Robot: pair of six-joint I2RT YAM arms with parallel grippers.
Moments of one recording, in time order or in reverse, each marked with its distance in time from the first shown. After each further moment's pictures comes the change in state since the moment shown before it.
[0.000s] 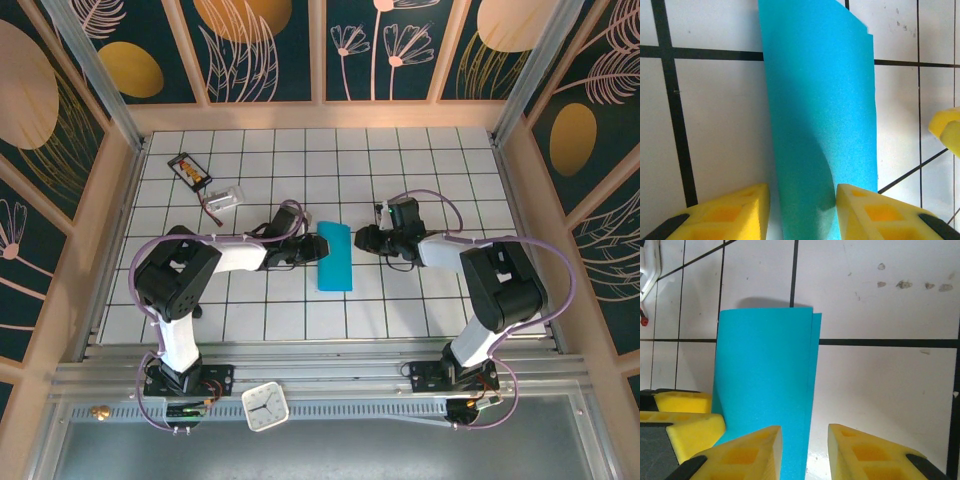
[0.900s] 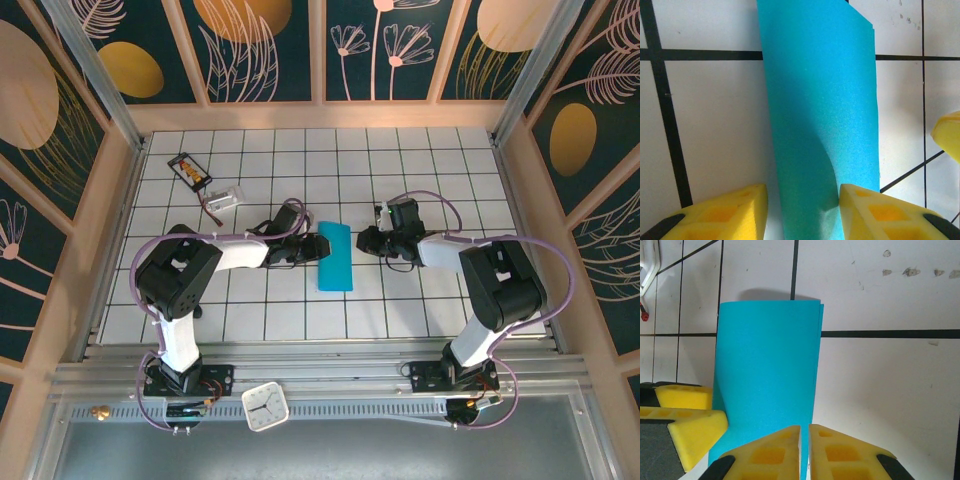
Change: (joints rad) left arm -0.001 0.015 0.039 -0.056 0.006 0.030; right arm 0.001 0.008 0.000 -0.005 -0.019 0.003
